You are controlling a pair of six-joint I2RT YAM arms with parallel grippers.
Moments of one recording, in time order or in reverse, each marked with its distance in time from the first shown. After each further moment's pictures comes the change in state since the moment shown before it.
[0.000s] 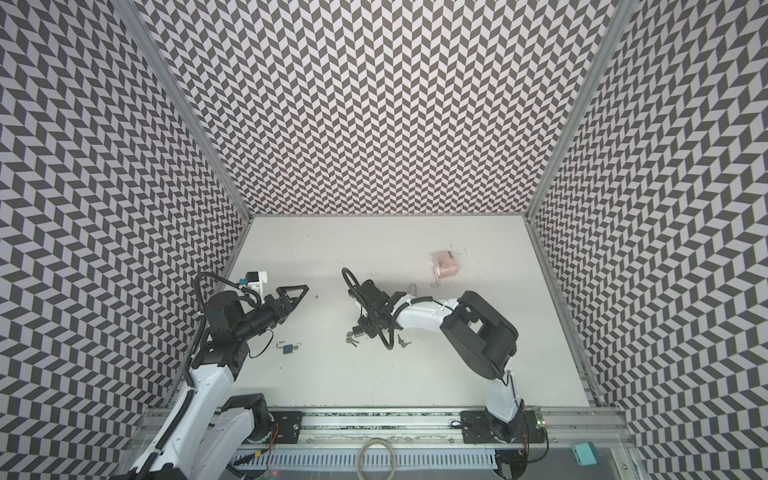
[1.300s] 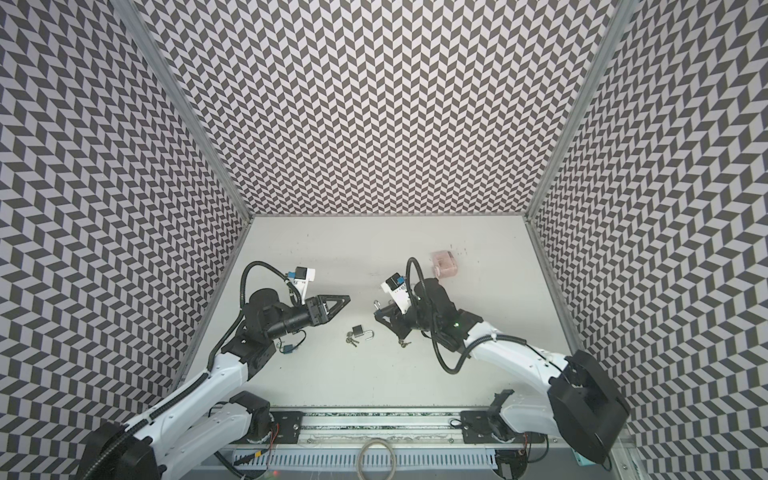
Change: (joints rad) left arm -0.494 0.143 0.000 0.349 -0.074 -0.037; right arm -0.169 -0.697 -0.510 0.423 -0.542 0.132
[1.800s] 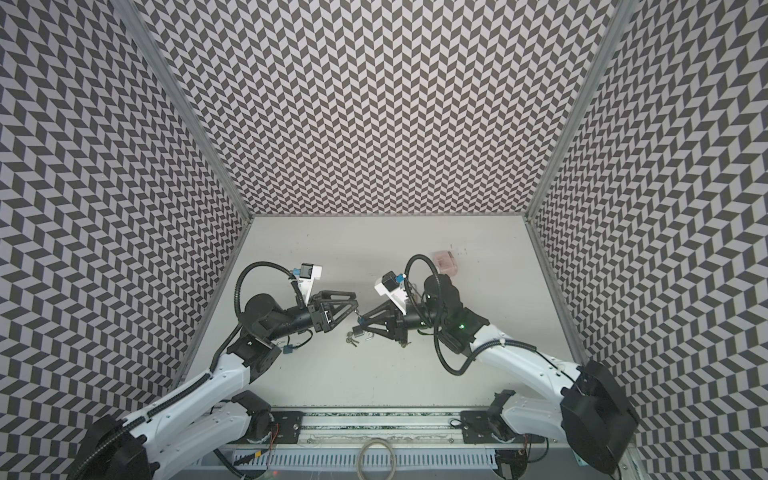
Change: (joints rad) left arm -0.113 0.000 0.008 0.265 0.078 -0.025; right arm -0.001 -0.037 0.006 0.238 -0.409 0.105
